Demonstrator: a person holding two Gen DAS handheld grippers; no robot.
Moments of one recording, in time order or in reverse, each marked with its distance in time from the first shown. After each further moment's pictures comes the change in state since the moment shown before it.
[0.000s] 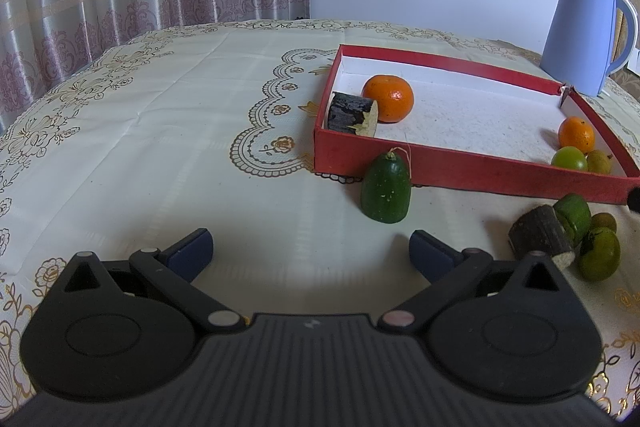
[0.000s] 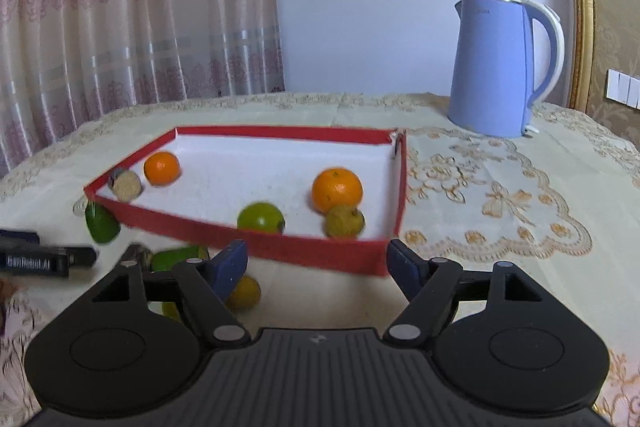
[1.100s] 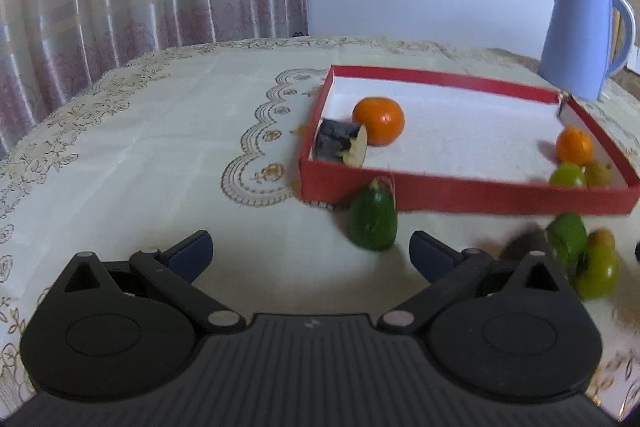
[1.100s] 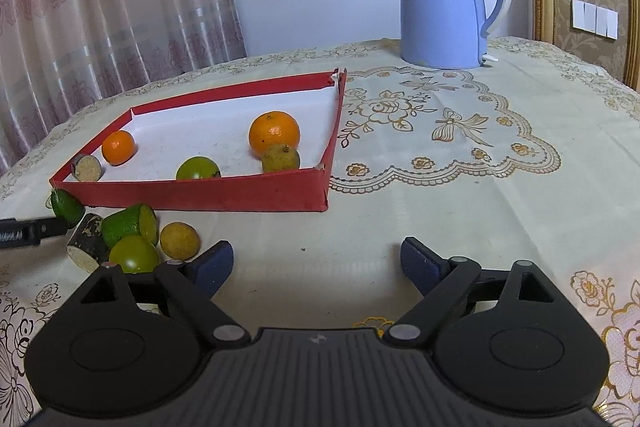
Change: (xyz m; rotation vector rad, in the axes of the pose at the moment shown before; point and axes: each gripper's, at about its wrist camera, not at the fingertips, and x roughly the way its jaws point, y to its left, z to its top) left arm 0.000 -0.012 0.013 0.018 -0.039 0.009; right arm 0.003 -0.037 -0.021 0.150 0.103 -0.043
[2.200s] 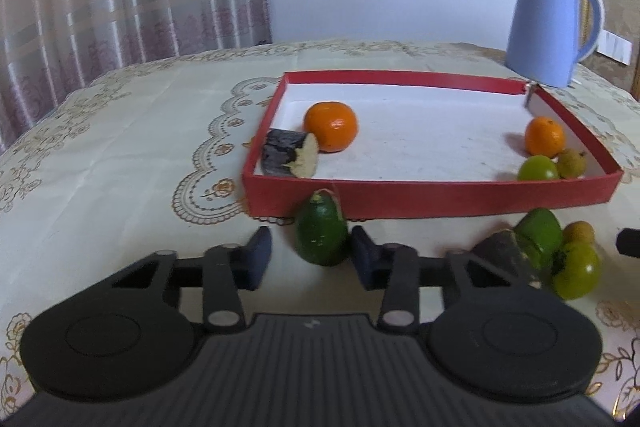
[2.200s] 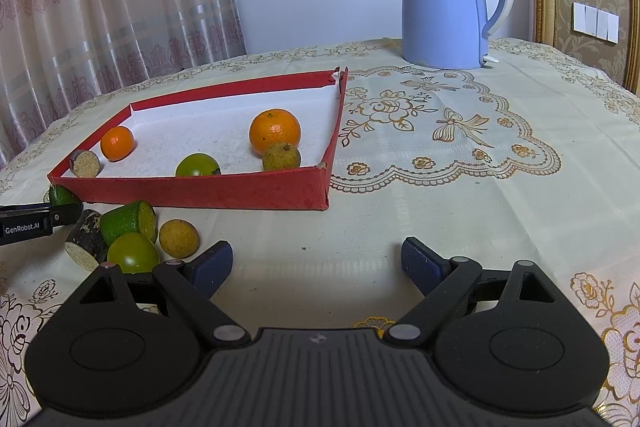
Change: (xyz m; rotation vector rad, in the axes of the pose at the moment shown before) left arm 0.006 -0.020 0.000 0.089 -0.029 -0.079; right arm 0.001 0.002 0.000 -0.011 0.002 -0.007
